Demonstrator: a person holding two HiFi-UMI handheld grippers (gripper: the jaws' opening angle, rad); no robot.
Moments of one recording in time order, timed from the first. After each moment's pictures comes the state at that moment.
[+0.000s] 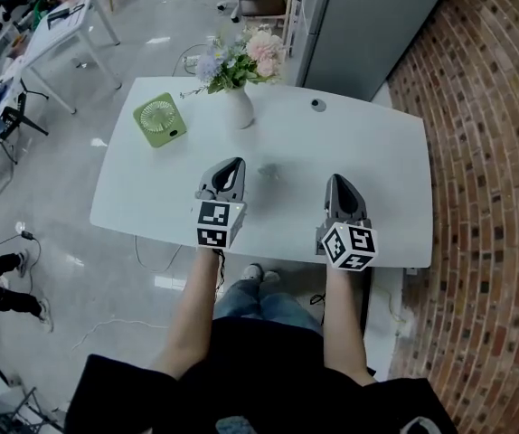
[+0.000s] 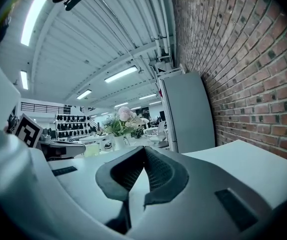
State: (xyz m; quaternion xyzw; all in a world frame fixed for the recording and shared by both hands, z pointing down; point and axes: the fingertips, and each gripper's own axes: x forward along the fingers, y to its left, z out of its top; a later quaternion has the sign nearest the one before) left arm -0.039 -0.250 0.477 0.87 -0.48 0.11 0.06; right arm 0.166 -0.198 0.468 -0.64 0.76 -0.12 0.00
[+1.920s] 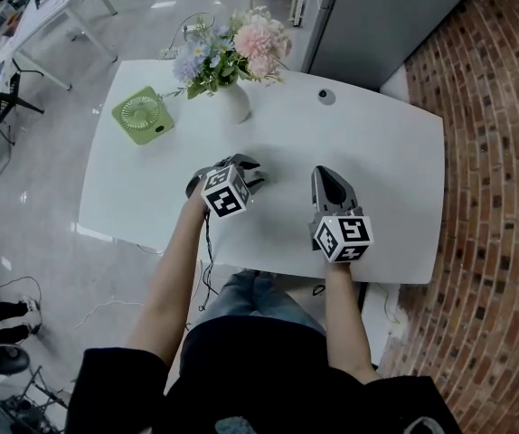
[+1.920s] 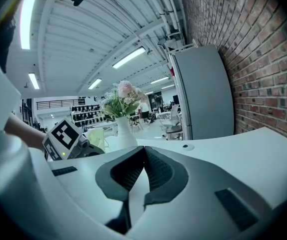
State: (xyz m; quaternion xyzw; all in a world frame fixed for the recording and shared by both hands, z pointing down) left arm 0.039 -0.290 0.646 0.88 -0.12 0.45 0.01; right arm 0.148 -0.284 0.531 -0.56 0.81 -0.17 -0.07
